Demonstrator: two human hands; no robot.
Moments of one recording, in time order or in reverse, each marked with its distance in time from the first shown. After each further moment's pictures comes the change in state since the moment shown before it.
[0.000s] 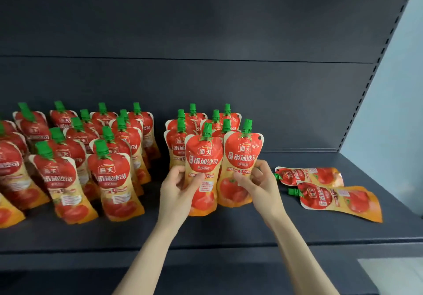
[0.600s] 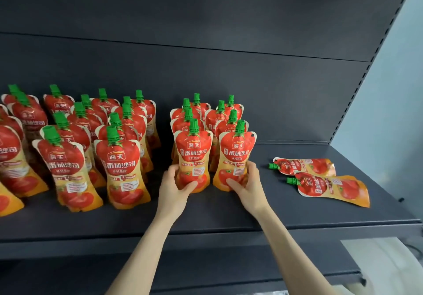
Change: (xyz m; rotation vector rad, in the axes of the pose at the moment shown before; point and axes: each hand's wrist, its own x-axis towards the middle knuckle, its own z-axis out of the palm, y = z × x) left_hand 0.014 -0.057 -0.028 0.248 -0.043 -0.098; right_hand -0.001 0.046 0.022 -0.342 0.034 0.047
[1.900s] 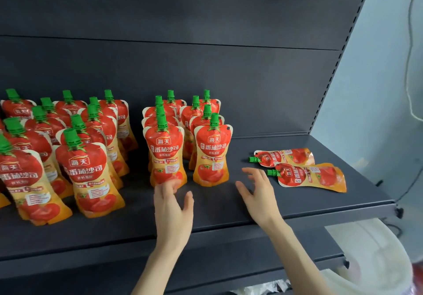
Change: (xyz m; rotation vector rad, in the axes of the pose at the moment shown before) left_hand -0.058 0.025 0.042 0.217 0.170 0.161; right_hand -0.029 0.019 -0.054 -0.363 0.152 -0.053
